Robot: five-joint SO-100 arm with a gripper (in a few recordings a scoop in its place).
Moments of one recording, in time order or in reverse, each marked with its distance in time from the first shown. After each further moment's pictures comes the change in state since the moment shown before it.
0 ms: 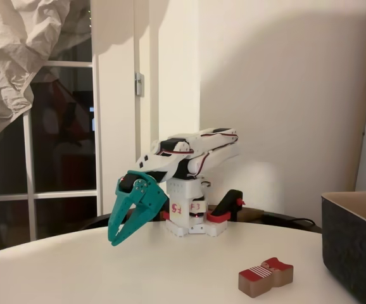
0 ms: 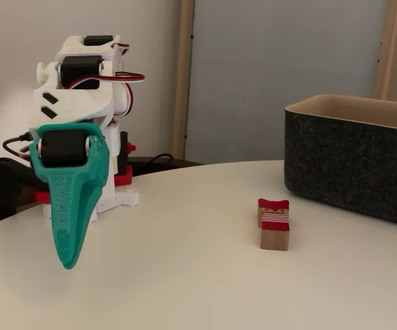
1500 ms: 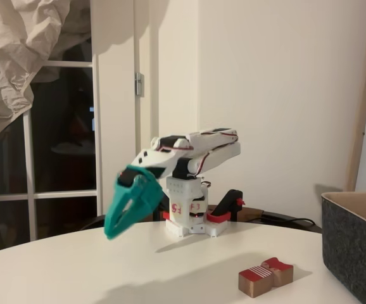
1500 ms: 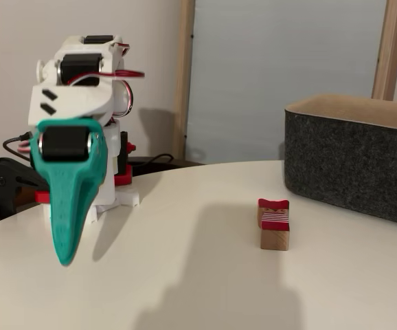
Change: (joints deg) arm 0.0 0.0 -5.4 0.0 7.4
